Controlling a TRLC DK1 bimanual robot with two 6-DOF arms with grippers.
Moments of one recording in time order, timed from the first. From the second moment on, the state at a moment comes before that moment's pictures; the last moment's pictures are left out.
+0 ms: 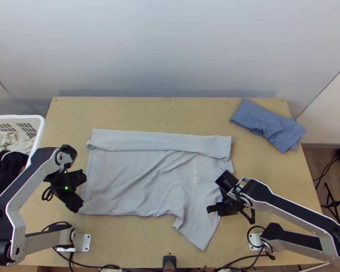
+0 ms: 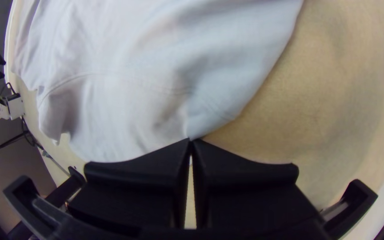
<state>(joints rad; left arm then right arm) 0.04 1.35 0.87 -1.42 -0.08 0.64 0.78 1.22 0.60 -0.83 -0.24 0.61</state>
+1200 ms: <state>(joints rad) -0.01 1.48 0.81 -1.23 -0.07 0.51 0.74 1.13 0.58 -0.84 -0.23 0.56</state>
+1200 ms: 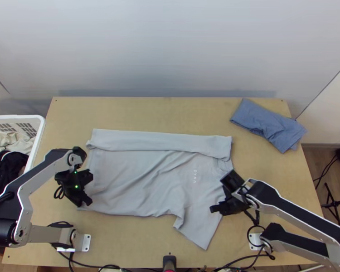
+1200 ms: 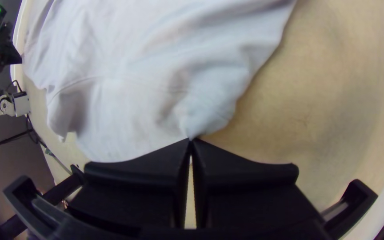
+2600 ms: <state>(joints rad) 0.16 1.46 1.12 -1.29 0.03 0.54 0.54 0.94 0.77 -0.88 -0.16 0.22</state>
